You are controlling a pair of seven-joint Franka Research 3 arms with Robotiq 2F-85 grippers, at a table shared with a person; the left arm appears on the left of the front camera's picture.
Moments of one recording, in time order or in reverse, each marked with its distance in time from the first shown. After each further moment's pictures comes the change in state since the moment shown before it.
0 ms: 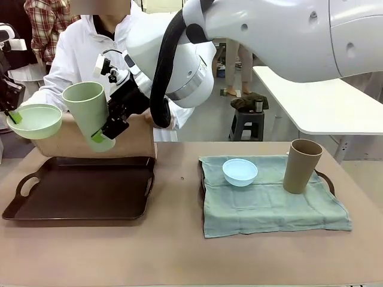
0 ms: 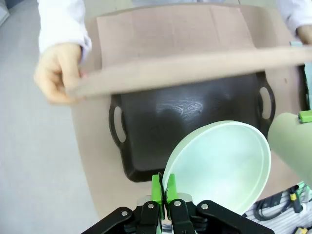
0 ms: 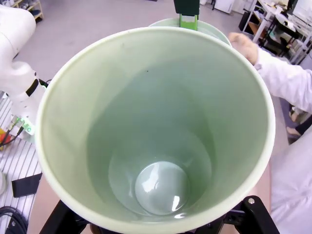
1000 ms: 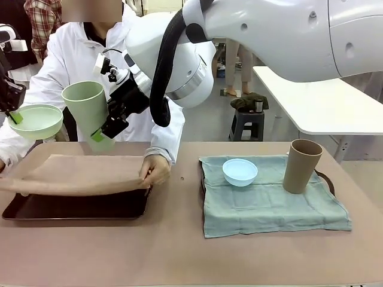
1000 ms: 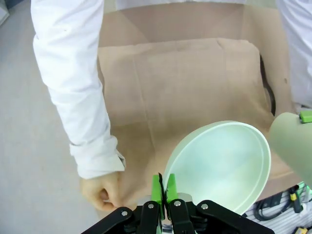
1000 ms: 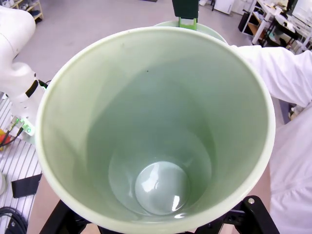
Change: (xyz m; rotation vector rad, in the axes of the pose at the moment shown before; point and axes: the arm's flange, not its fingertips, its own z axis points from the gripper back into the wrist) left arm 0.000 0.000 0.000 0.000 0.000 -0.001; right arm 0.002 -0.001 0.001 -0.002 -0.003 0.003
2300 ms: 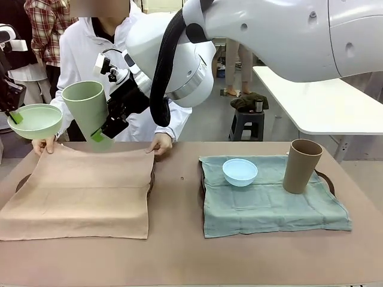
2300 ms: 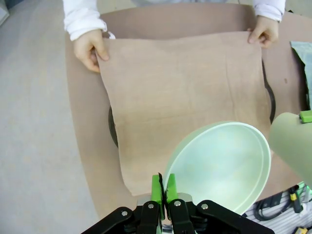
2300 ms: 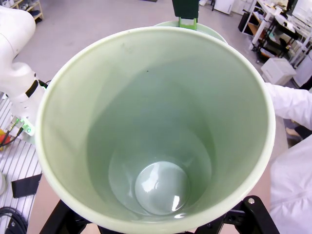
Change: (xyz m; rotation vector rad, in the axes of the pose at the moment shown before) left arm 0.000 0.000 0.000 0.000 0.000 0.000; right arm 0.000 0.000 0.000 0.000 0.000 0.000
